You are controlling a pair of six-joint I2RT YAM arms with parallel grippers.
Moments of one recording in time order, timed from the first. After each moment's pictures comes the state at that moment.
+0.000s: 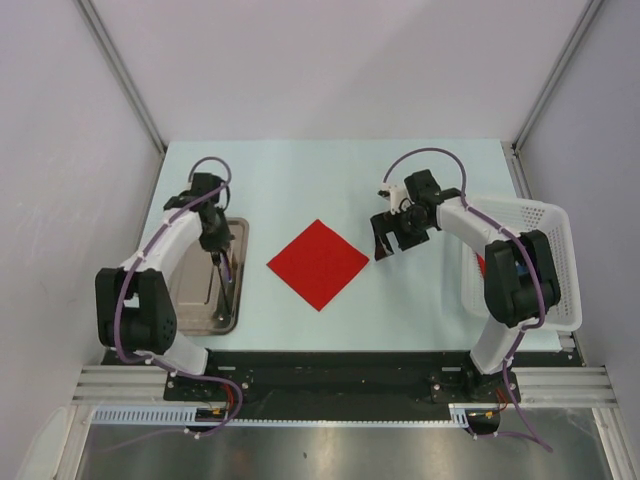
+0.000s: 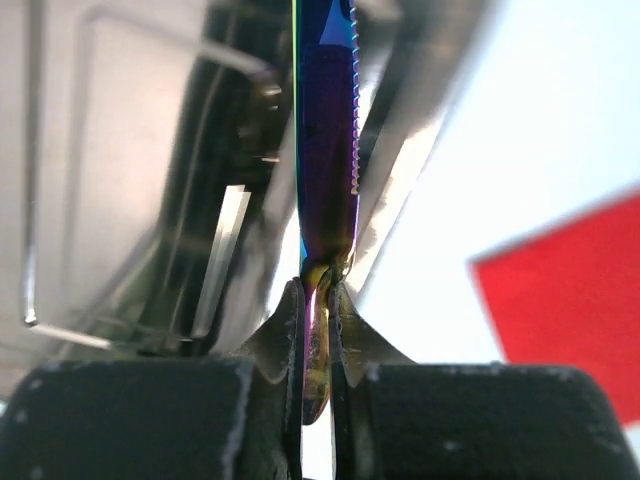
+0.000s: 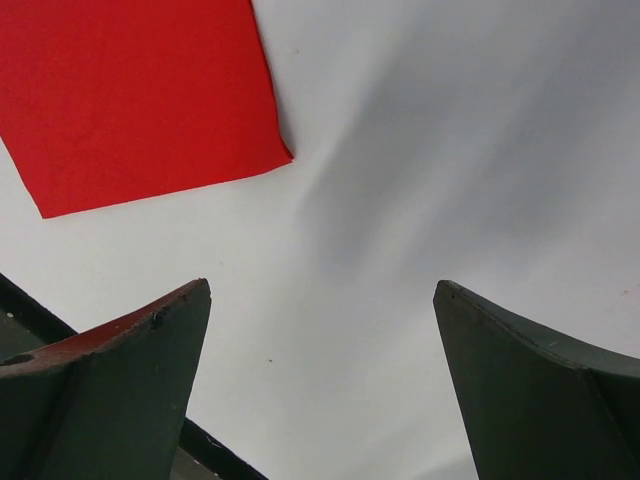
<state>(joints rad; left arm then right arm) -0.04 1.53 1.12 -0.77 -0.15 -0.40 0.33 1.76 1.26 -0.66 -0.39 -0.10</state>
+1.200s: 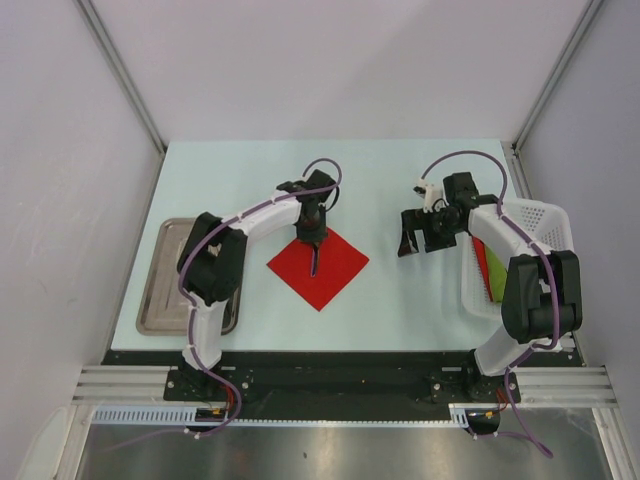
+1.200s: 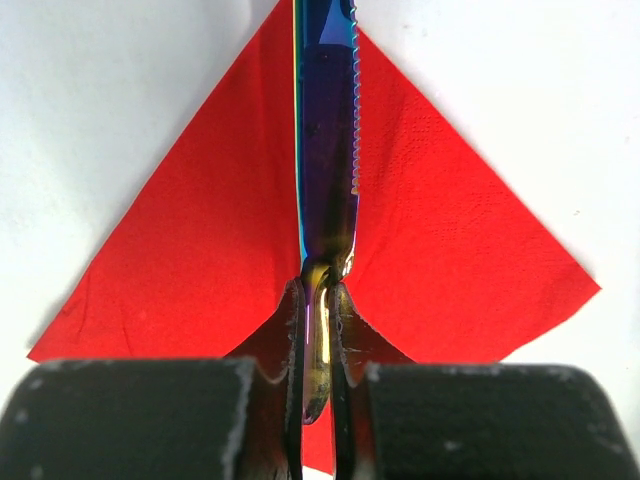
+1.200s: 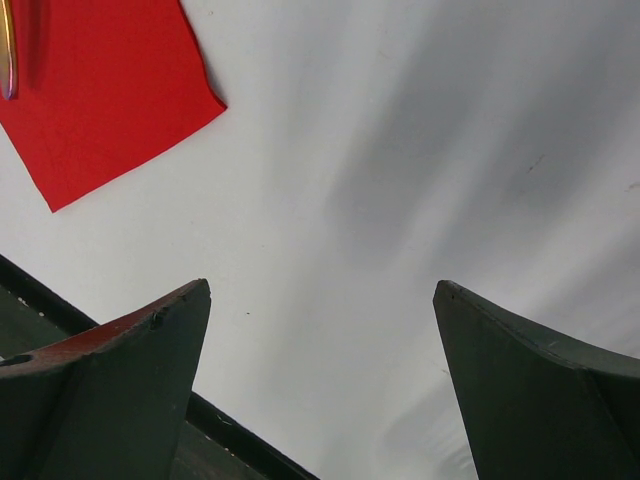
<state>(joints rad) -0.59 2.05 1.59 -0.75 -0.10 -0.58 0.13 1.62 1.14 -0.68 -0.46 -0.09</state>
